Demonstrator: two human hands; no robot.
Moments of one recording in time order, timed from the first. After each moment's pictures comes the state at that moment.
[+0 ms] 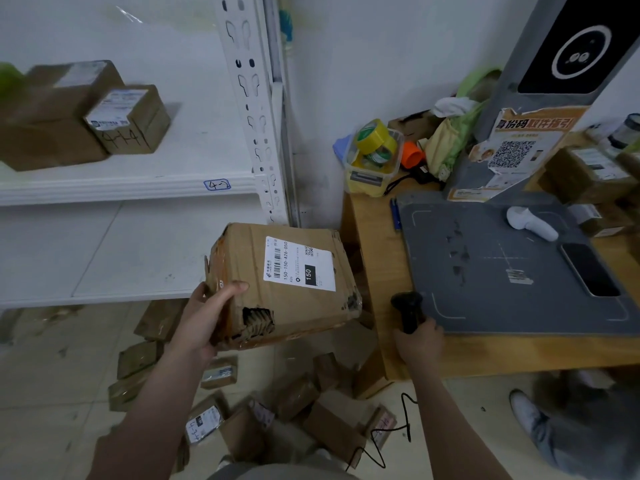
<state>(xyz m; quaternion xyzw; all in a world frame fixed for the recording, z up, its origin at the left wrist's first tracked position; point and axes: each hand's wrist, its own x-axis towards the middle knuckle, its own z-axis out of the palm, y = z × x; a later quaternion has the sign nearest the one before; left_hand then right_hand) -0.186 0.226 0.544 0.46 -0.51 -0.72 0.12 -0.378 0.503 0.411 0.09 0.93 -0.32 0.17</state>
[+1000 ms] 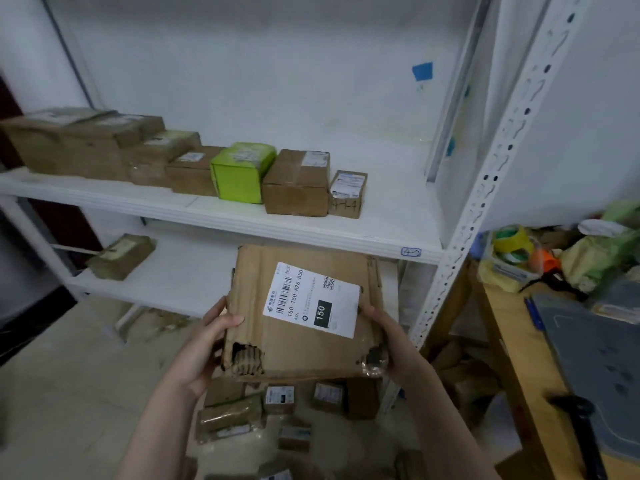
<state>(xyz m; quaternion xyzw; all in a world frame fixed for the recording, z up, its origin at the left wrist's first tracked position) 0.108 0.024 0.604 0.35 -0.51 -0.75 0.25 -0.136 0.207 0.603 -0.20 0.53 -0.65 0.51</state>
